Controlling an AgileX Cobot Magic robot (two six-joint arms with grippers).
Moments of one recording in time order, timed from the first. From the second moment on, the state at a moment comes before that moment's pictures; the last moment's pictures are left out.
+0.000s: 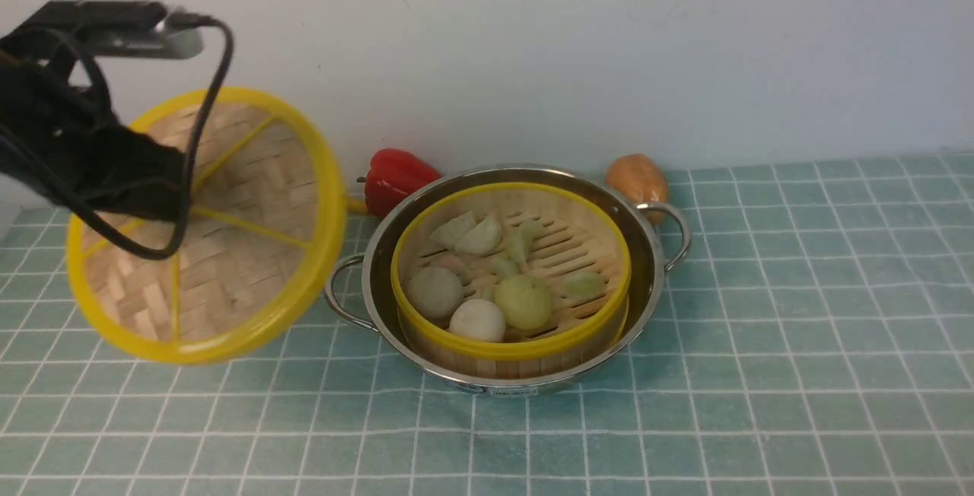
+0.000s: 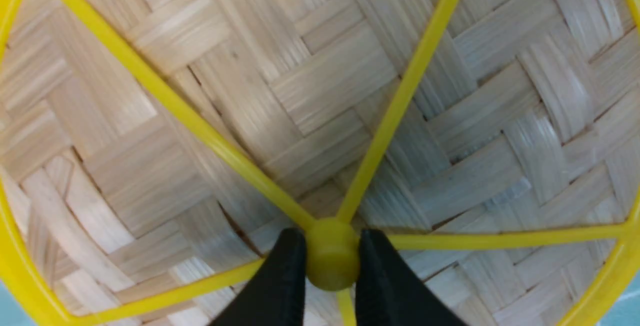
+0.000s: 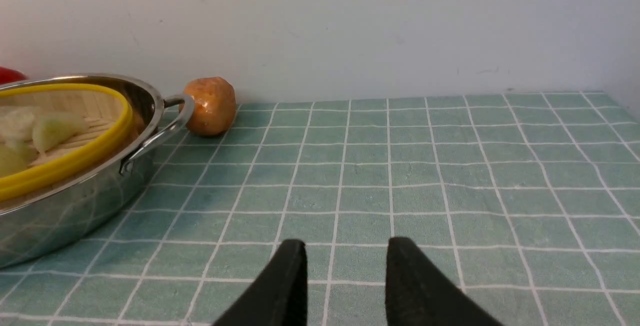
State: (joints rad) right arm 0.08 0.00 0.01 -0.19 0.34 0.36; left arm 0.03 1.55 -1.45 -0.25 1.12 0.45
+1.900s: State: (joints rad) right arm 0.08 0.00 0.01 -0.19 0.34 0.36; left arm -0.47 1.91 -1.59 0.01 0.85 0.62
